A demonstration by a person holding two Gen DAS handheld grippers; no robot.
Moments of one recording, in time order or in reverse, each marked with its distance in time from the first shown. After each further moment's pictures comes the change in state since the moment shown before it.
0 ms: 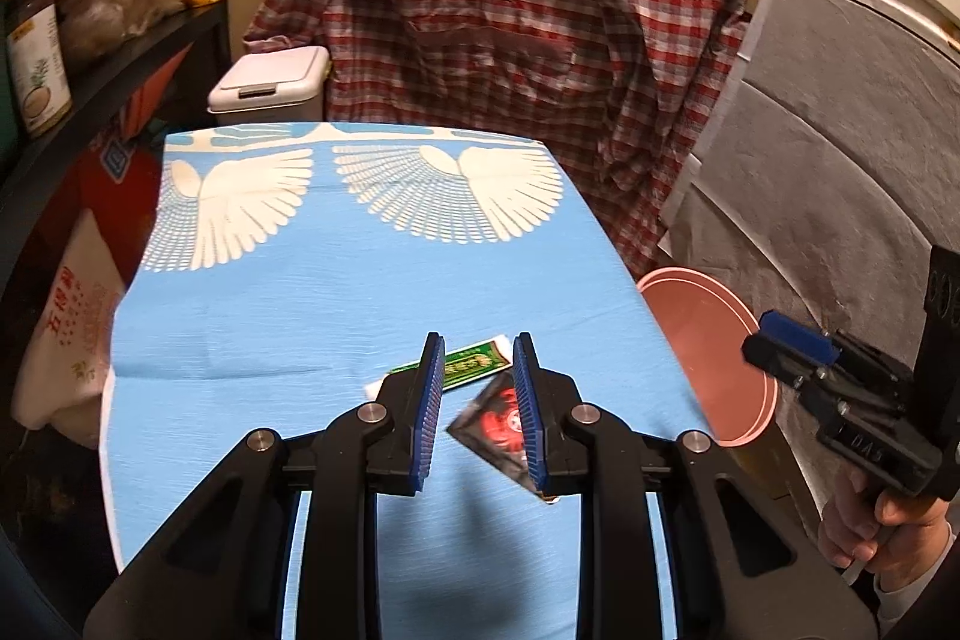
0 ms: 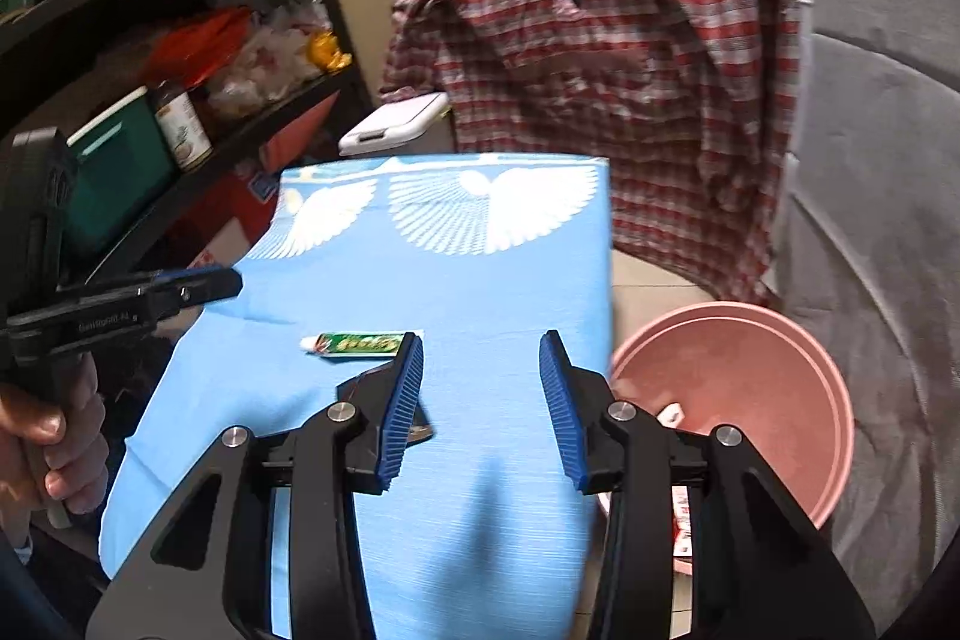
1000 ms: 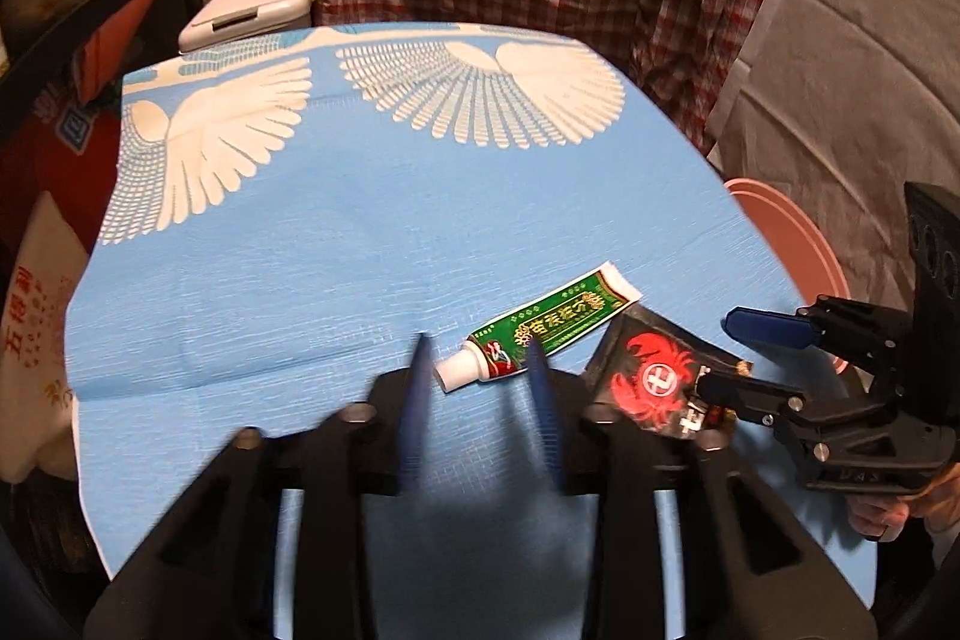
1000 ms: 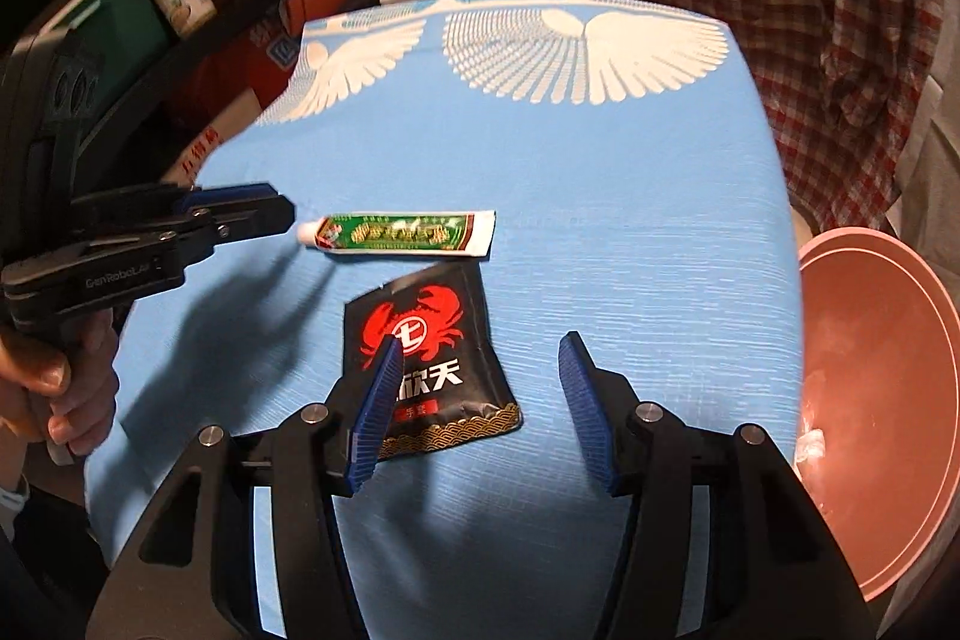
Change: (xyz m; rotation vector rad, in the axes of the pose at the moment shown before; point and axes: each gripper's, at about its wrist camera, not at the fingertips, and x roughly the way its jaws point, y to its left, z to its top) left arm 0.088 0.045 -0.019 0.098 0.173 0.006; right arm 0.119 0.028 -0.026 -0.070 0.290 0.100
